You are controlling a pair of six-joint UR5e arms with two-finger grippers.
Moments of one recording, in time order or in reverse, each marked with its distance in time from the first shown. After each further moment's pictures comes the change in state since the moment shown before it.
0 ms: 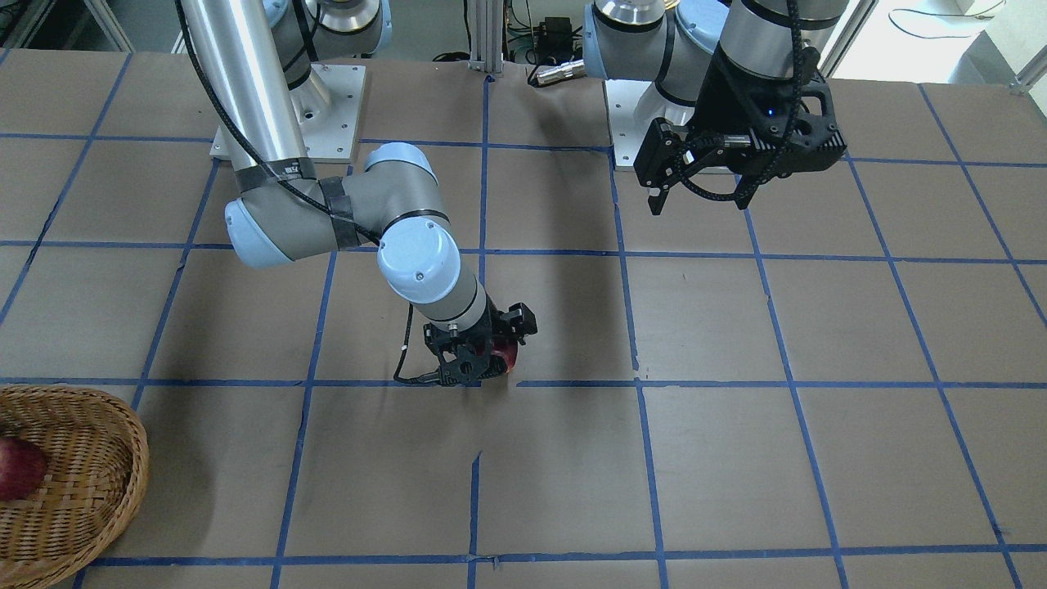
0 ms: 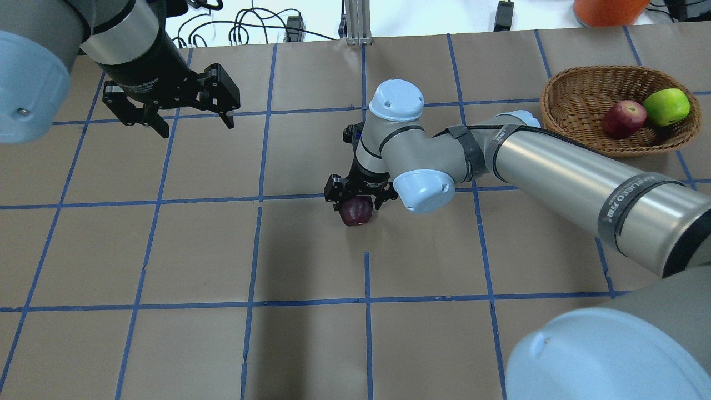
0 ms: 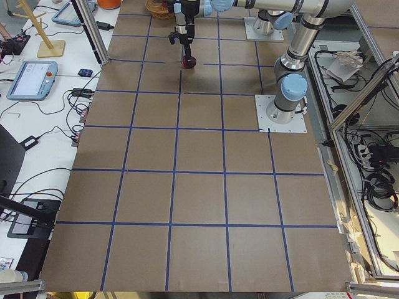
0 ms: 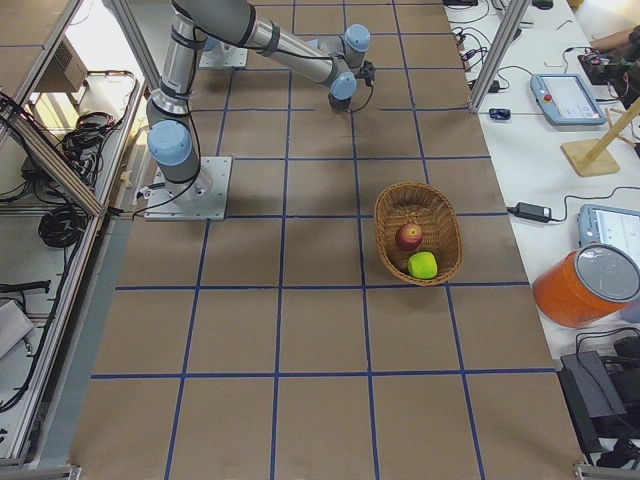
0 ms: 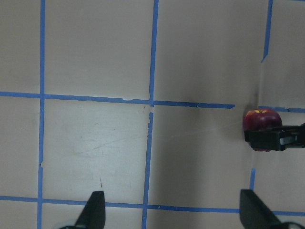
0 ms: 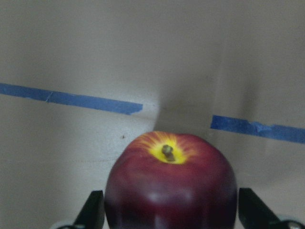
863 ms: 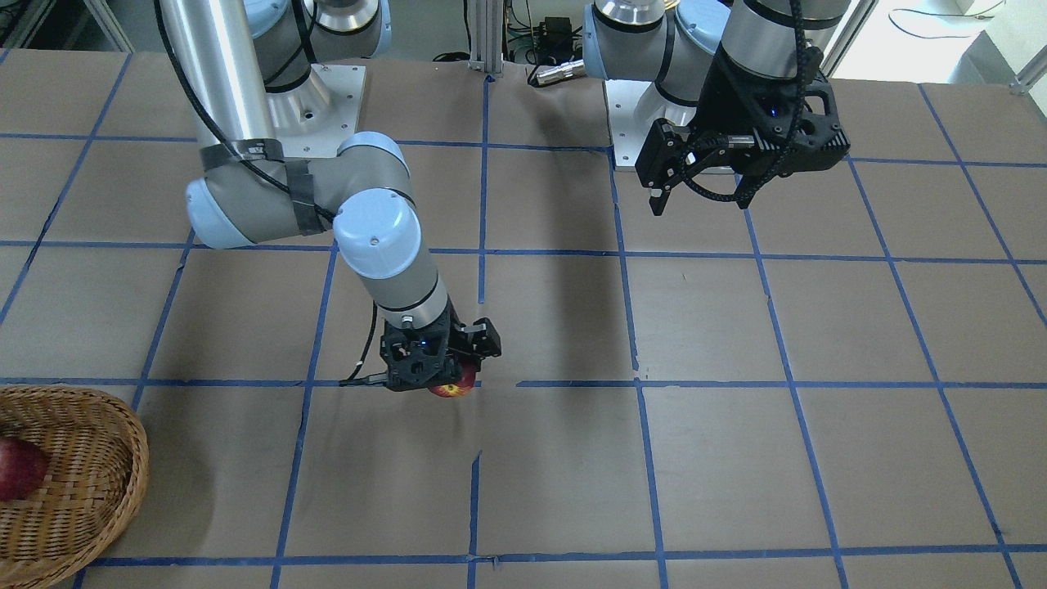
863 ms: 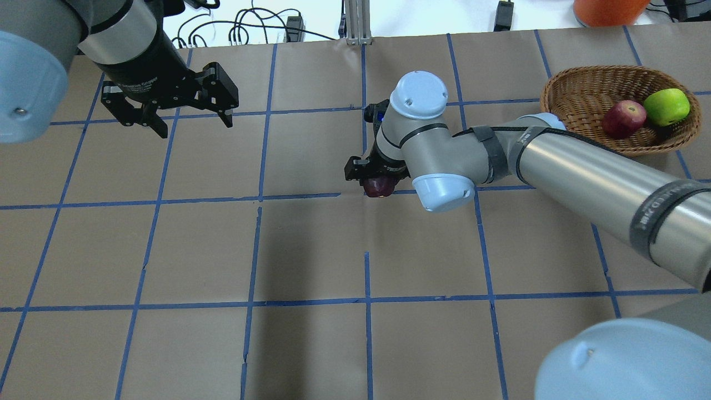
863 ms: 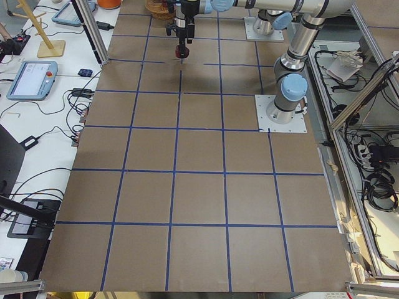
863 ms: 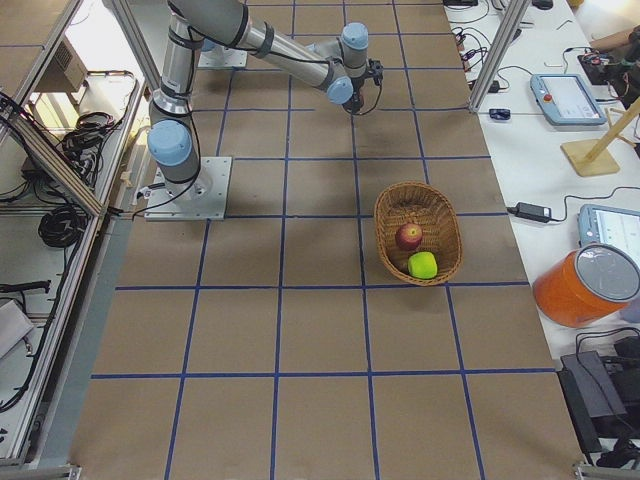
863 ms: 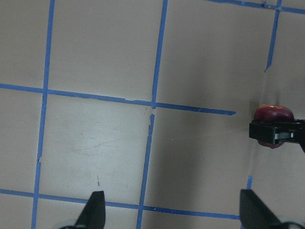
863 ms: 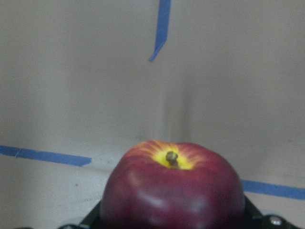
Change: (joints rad) left arm 0.002 0.001 0.000 0.000 0.000 -0.009; right arm -0.100 -0.098 0.026 -0.074 -0.112 -0.014
